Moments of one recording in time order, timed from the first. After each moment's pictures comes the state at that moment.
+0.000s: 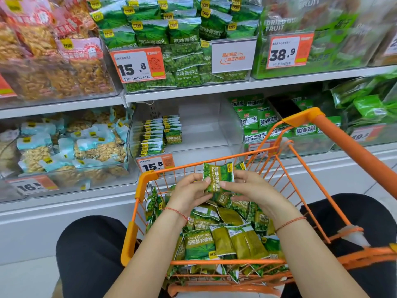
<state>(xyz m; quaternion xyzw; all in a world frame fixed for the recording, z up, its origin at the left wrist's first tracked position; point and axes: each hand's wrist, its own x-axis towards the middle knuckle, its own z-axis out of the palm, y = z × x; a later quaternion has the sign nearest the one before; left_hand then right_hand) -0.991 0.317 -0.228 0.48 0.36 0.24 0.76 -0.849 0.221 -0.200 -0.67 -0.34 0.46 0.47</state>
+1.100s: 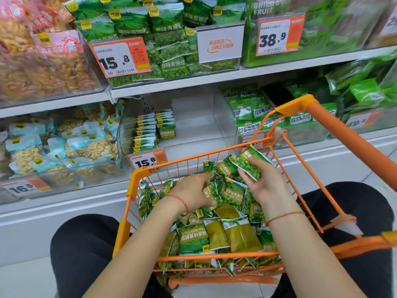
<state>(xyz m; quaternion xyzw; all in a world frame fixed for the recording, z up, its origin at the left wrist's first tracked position) -0.974 0.316 -0.214 0.91 0.34 -0.07 0.21 -0.834 0.216 -0.209 -0.42 0.08 0.41 0.80</state>
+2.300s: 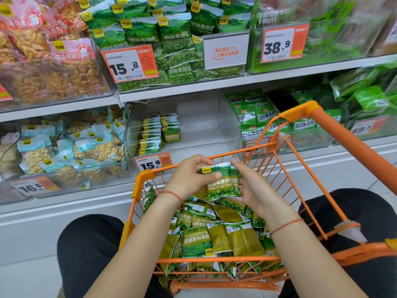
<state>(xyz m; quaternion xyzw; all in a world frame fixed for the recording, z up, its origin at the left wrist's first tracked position) -0.978 0.318 -0.184 0.75 0.33 0.19 0.53 -0.853 0.220 -0.206 -0.57 -0.15 0.53 0.60</state>
